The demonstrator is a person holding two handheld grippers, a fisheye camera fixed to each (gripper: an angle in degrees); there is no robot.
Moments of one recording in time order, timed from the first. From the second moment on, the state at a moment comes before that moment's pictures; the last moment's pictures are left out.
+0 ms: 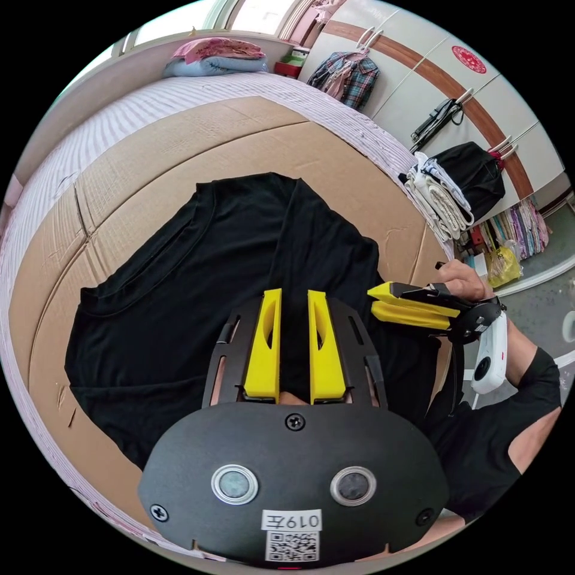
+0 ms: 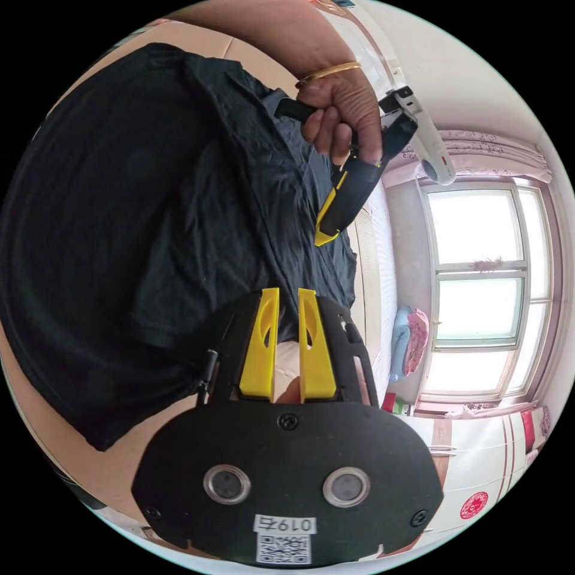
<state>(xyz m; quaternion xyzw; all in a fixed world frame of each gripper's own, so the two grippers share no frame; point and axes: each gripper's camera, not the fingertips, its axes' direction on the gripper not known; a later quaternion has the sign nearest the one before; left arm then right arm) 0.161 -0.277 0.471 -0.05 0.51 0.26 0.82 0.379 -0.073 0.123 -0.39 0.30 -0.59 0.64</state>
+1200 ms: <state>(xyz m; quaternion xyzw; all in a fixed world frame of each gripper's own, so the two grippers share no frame) 0.273 -0.361 0.451 -0.05 0.50 0.27 0.82 0.358 -0.090 0.098 -0.38 0.33 -0.60 0.63</state>
